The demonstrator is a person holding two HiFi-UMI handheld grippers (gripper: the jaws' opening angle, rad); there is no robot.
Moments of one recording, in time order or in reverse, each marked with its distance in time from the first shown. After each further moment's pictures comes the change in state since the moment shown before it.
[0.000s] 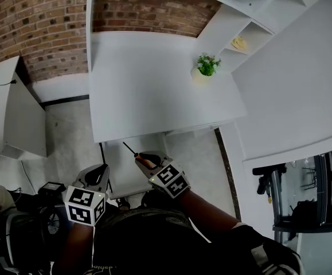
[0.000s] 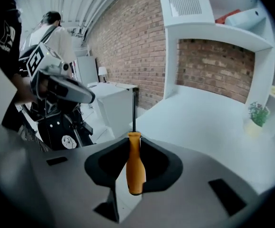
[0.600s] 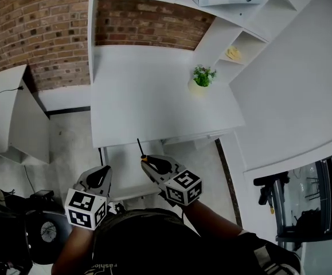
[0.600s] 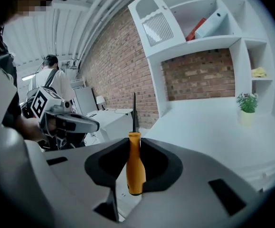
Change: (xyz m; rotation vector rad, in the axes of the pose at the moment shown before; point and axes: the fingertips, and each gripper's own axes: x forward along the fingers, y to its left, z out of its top) left arm -0.019 -0.045 0.034 0.049 -0.107 0.019; right arm -0.084 -0.005 0.043 0.195 -0.273 0.034
